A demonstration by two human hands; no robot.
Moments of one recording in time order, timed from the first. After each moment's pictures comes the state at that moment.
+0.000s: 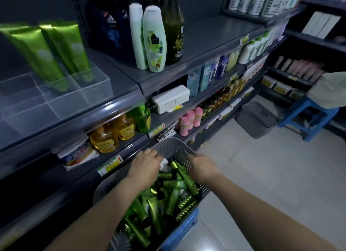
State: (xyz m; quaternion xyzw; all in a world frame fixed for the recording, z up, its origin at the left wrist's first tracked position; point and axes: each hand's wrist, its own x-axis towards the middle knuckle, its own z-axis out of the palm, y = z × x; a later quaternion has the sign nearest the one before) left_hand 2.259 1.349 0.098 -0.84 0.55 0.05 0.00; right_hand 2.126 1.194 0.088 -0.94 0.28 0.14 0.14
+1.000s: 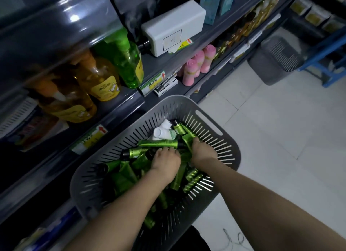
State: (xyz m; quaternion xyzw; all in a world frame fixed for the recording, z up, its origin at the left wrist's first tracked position) left_hand 2.229 1.304 -0.042 -0.77 0.56 0.25 0.20; right_hand 2.156 1.197 -0.064 -0.83 0.43 0.30 0.21
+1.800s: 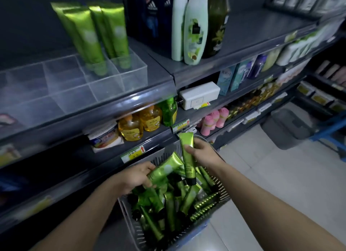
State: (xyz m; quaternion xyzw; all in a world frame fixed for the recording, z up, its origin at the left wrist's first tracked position) left_hand 2.287 1.436 0.096 -0.72 0.14 0.56 -0.38; right_hand 2.189 1.225 0.103 -0.68 0.32 0.00 0.66
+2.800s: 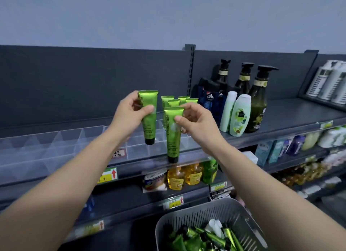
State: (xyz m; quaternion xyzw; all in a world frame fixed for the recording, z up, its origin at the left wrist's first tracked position) left_hand 2.370 1.531 0.363 -0.70 0.26 -0.09 -0.66; right_hand 2.286 1.353 0.356 -0.77 -0.05 -0.22 0.59
